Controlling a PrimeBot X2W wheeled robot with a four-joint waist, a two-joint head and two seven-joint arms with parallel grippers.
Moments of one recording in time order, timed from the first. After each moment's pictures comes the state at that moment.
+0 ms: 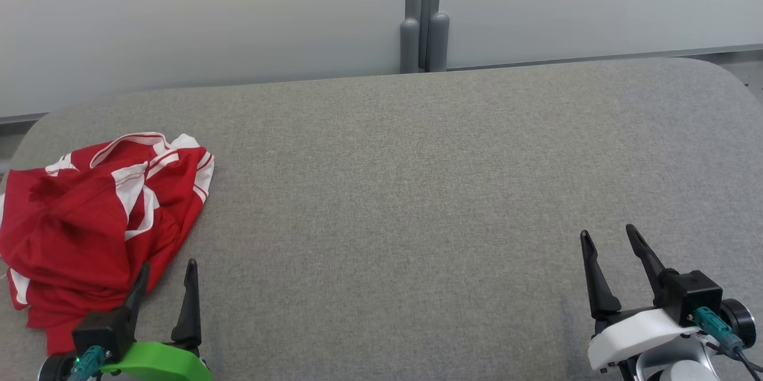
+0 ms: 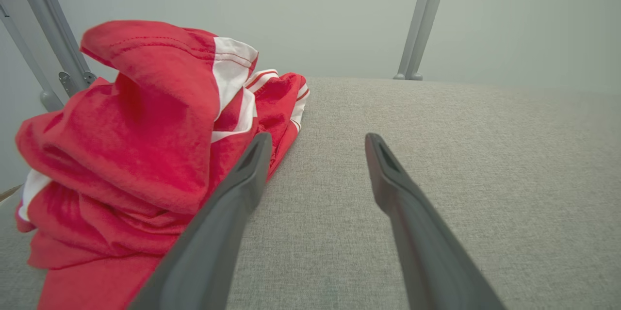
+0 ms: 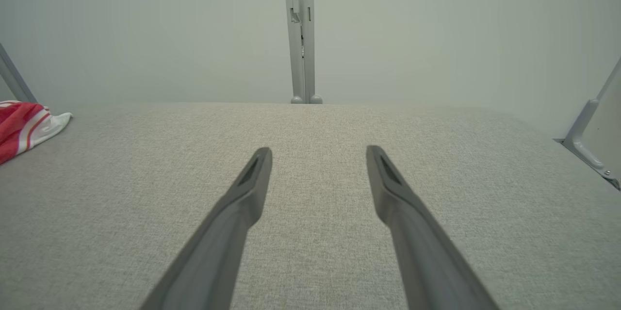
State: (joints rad) left arm -0.02 0.16 -0.02 0.32 -0.27 -0.13 -0.24; right arm 0.01 -0.08 -0.02 0.18 0.08 0.13 -0.24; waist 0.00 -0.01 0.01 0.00
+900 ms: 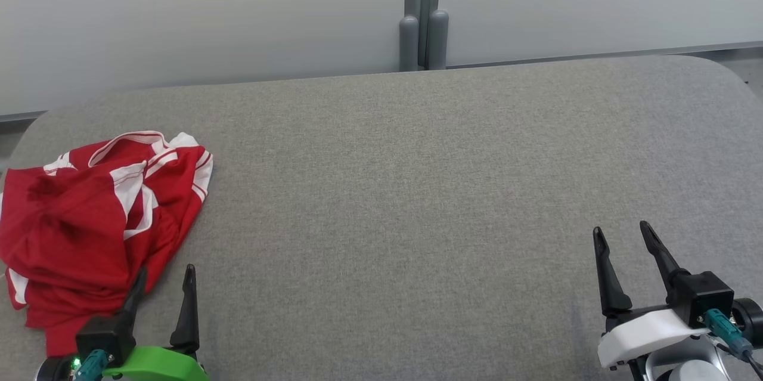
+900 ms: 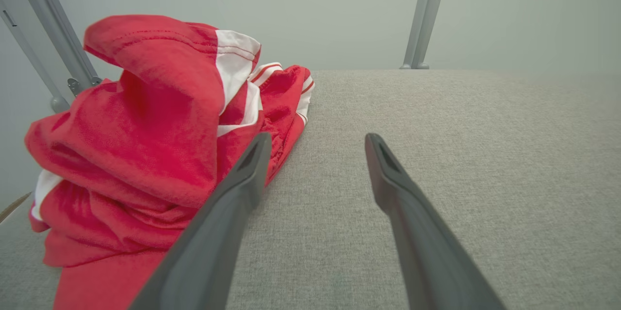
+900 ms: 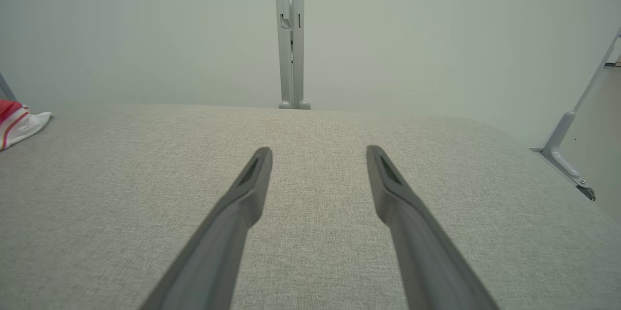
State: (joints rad) left arm -0.02 0.16 -0.01 0.35 -0.21 -0.13 -0.26; right arm 0.01 -0.07 -0.05 0.16 0.04 0.13 -0.26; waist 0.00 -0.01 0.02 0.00
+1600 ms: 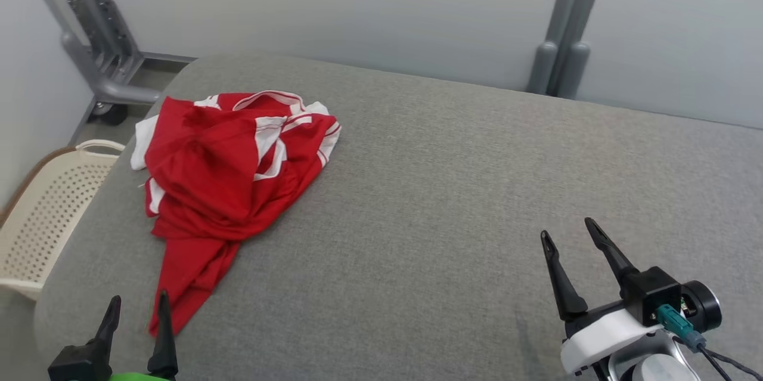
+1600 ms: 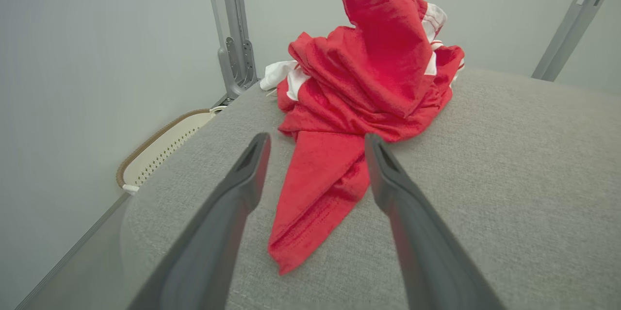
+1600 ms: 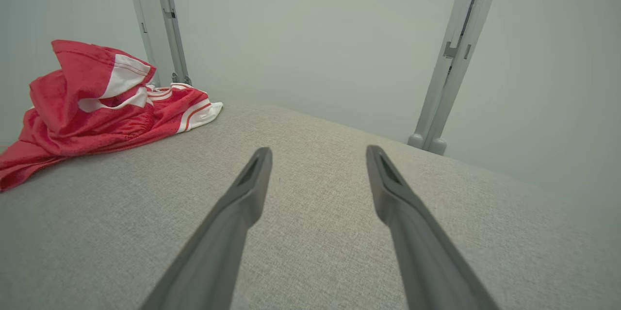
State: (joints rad) left arm 0.05 0.14 0.09 0.33 -0.20 -0.13 -0.26; right arm -0.01 -0.11 0.10 0.17 0.05 0.13 -0.26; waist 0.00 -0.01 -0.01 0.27
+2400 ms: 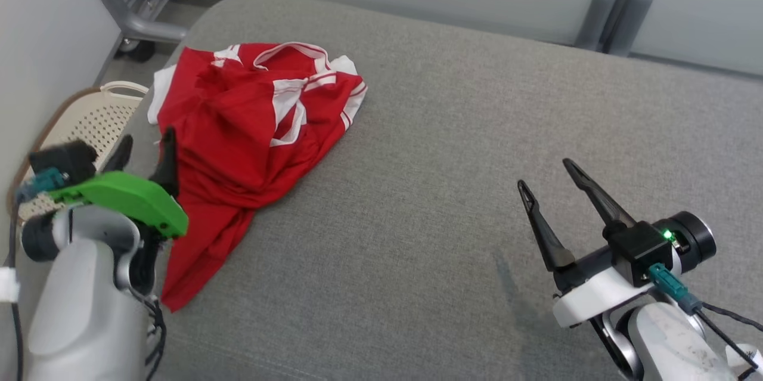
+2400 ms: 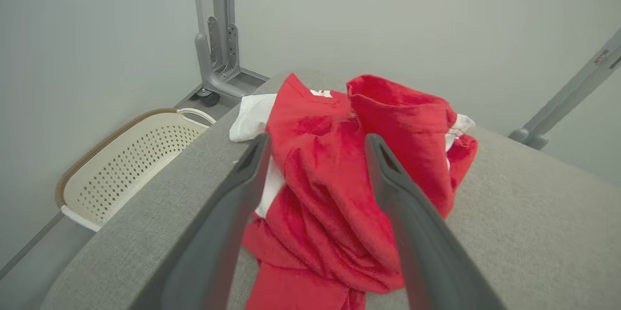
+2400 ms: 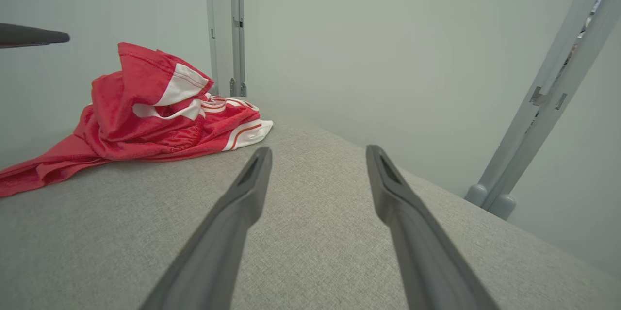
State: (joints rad) left arm -0.49 0.17 -0.01 0.57 -0.44 -0.13 0.03; right arm -0.15 -0.21 0.23 0.10 0.04 0.13 -0.26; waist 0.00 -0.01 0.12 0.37
